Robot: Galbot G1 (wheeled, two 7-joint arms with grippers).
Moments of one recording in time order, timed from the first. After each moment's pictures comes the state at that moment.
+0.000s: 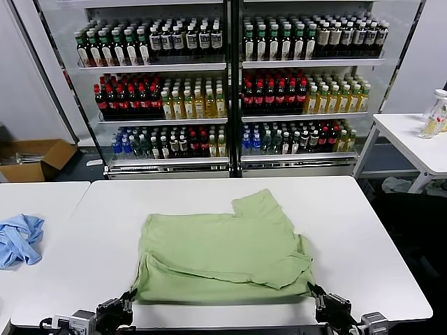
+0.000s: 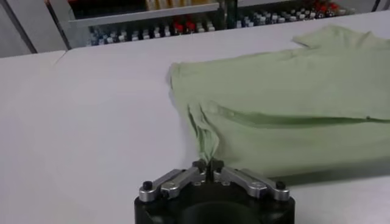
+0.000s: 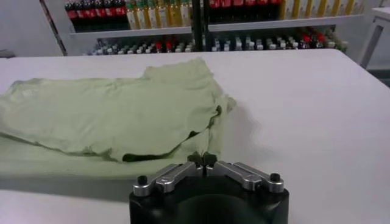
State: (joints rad) left arm 1.79 -1.01 -0.60 -2.25 -0.52 0.56 -0.19; right arm -1.83 0.98 0.59 2.33 0.59 -0.42 0.15
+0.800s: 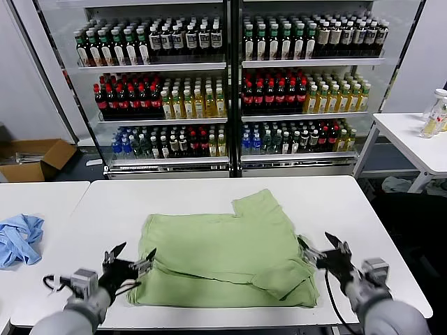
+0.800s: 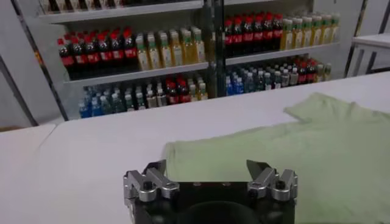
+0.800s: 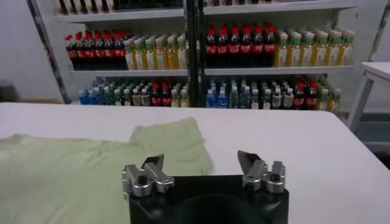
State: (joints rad) left arm 1.45 -0.94 -0.54 -2.17 -0.60 0.57 -0.16; right arm -1.17 0.94 0.38 2.05 0.74 -0.55 0.23
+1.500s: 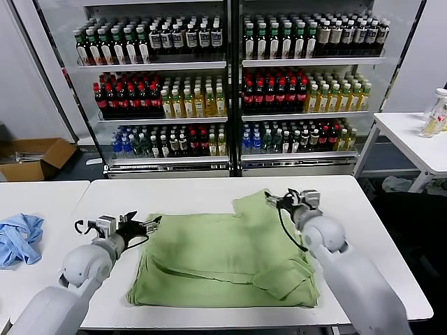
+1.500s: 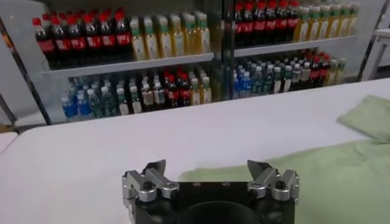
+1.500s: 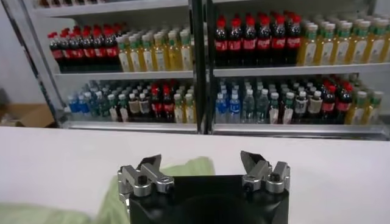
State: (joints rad) left arm 0.92 -0.91 -0.27 -1.64 -0.66 0.55 -0.04; right arm -0.57 1.18 0.05 1.40 0.67 -0.53 0.22
